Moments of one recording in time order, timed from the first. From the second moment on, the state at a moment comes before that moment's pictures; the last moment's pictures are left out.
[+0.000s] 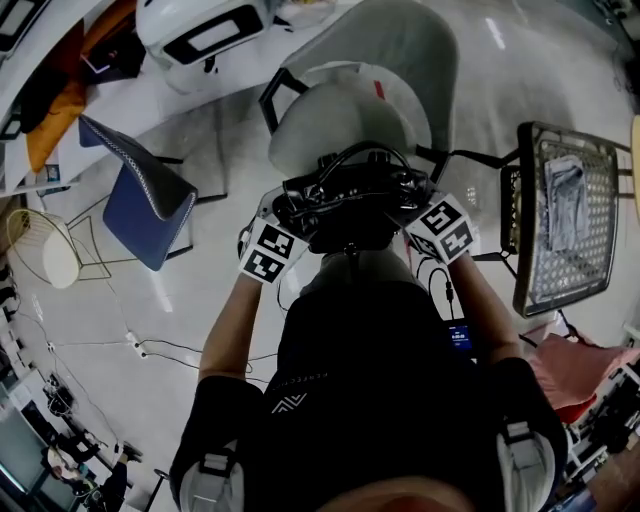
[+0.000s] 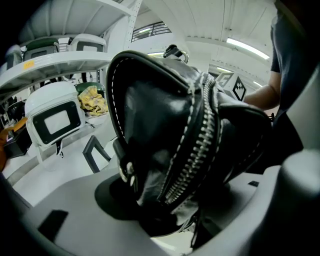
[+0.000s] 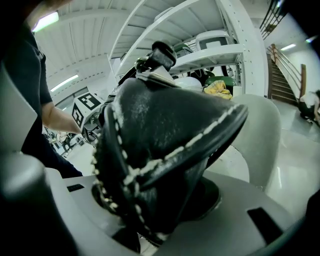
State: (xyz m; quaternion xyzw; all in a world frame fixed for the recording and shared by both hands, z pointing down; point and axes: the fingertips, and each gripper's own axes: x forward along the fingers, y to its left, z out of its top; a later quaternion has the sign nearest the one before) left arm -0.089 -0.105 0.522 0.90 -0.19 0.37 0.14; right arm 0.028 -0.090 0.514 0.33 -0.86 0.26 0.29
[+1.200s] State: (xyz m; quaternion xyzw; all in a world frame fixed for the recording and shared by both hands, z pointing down) left arm -0.100 -0.214 0.597 0.85 -0.32 0.36 0.23; right arm 0.015 -0.239 0.587 0.17 -0.89 0.22 0.35
